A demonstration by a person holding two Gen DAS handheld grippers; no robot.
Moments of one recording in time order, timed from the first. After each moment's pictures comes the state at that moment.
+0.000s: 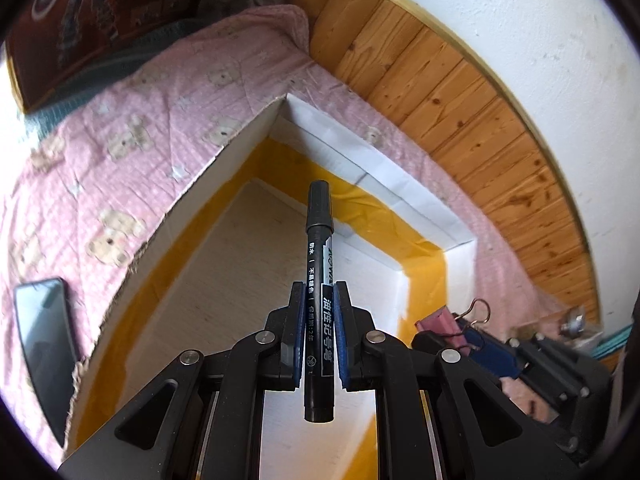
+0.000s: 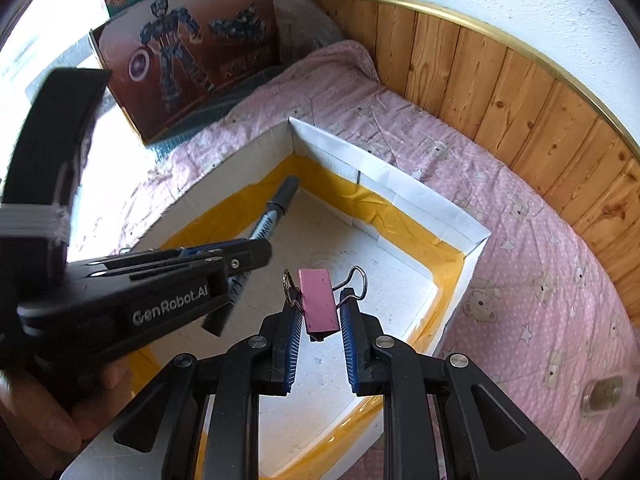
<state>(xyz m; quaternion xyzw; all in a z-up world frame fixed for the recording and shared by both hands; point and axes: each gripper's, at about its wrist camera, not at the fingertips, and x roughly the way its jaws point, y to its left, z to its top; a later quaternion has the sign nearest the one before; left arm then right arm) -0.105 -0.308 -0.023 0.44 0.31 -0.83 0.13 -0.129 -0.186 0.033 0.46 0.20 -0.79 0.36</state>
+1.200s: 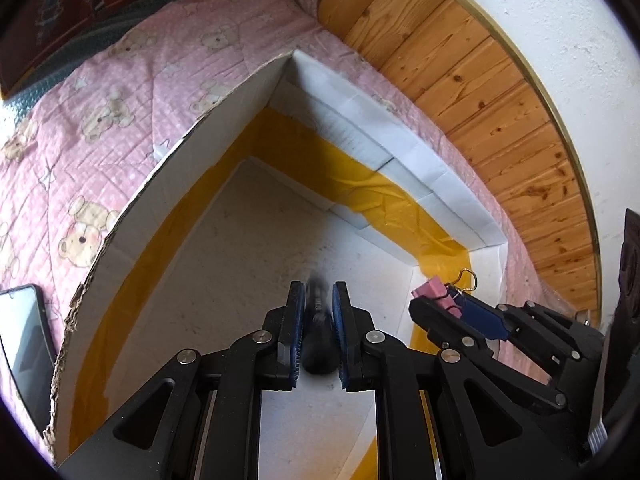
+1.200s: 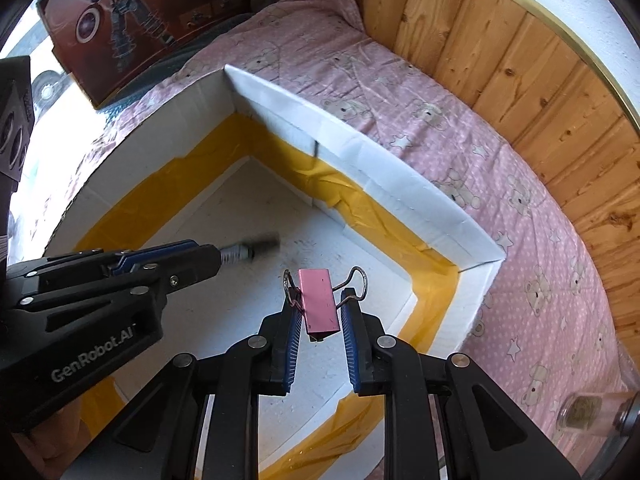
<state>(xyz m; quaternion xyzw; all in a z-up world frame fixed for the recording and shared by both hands) -0.135 -0.317 -0.051 0.49 0.33 -0.80 0.12 -0.186 -0.213 0.000 0.52 0.26 -0.75 0.32</state>
